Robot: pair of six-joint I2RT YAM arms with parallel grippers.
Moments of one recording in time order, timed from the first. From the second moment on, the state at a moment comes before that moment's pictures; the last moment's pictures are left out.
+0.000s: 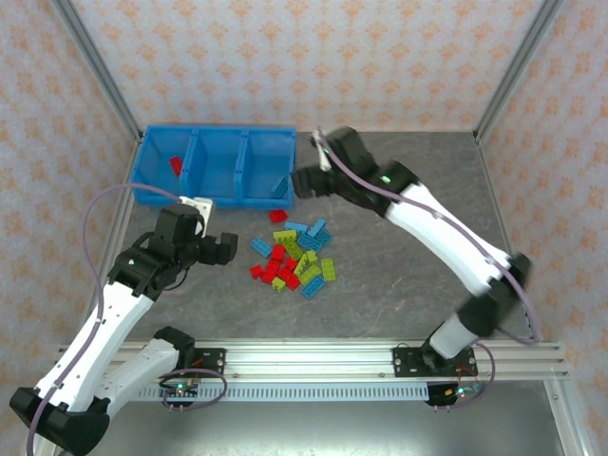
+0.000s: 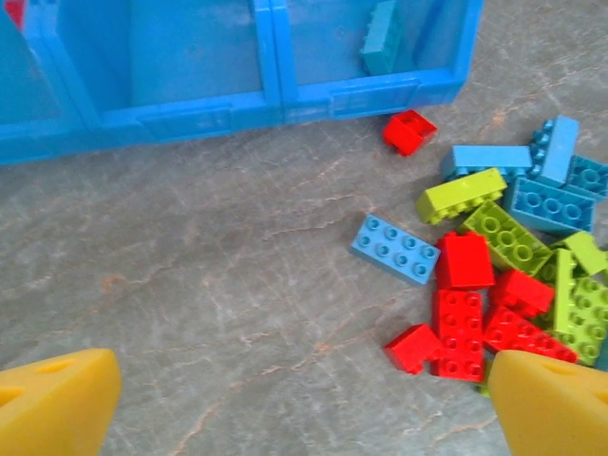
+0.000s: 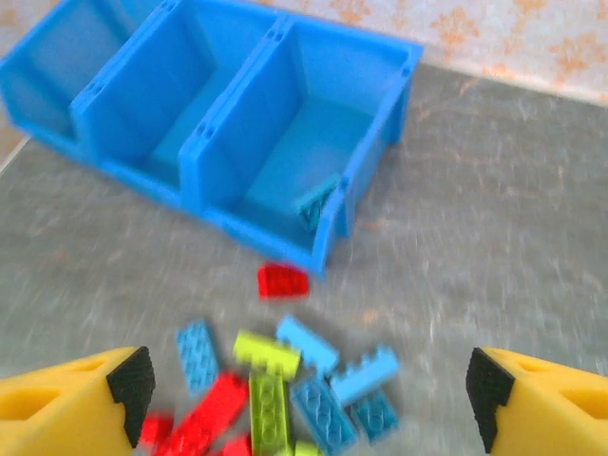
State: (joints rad) left arm -0.35 0.84 0.94 -0.90 -0.13 -0.20; right arm 0.75 1.50 1.61 -0.80 0.11 0.29
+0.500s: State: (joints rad) left arm -0.87 1.31 1.01 -0.76 -0.11 -0.51; right arm 0.75 0.97 0.97 -0.85 0.07 0.59
